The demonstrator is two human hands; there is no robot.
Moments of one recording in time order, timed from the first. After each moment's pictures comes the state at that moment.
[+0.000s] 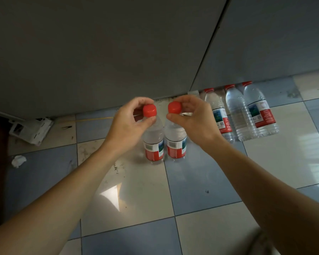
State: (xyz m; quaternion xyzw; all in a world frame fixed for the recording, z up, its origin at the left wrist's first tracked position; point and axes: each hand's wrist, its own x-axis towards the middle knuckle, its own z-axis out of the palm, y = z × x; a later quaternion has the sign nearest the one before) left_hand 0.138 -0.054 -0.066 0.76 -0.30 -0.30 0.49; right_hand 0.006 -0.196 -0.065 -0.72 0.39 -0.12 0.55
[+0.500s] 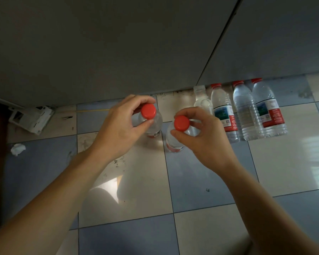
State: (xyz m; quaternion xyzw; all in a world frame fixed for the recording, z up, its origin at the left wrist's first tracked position) left_hand 0.135 -0.028 -0.050 0.78 -0.42 -0.23 0.40; right_hand -0.033 -0.172 -0.059 -0.76 0.33 -0.10 0.55
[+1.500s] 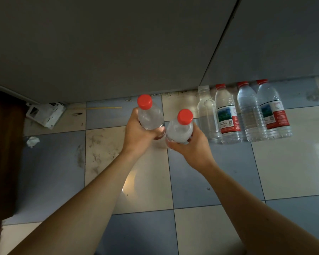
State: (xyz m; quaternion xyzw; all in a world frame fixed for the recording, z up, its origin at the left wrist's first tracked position) left_hand 0.099 -0.044 -0.124 0.81 -0.11 -0.28 0.50; right_hand -0.041 -0.156 -0.143 -0.70 0.39 -0.06 0.59
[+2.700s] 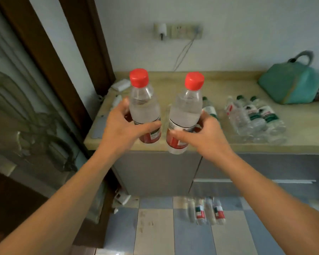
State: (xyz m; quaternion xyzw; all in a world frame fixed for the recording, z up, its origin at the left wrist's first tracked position) left_hand 0.126 0.074 0.816 0.72 -0.32 -0.07 0.61; right_hand -0.003 -0.114 0.793 -0.76 0.15 -0.20 0.59
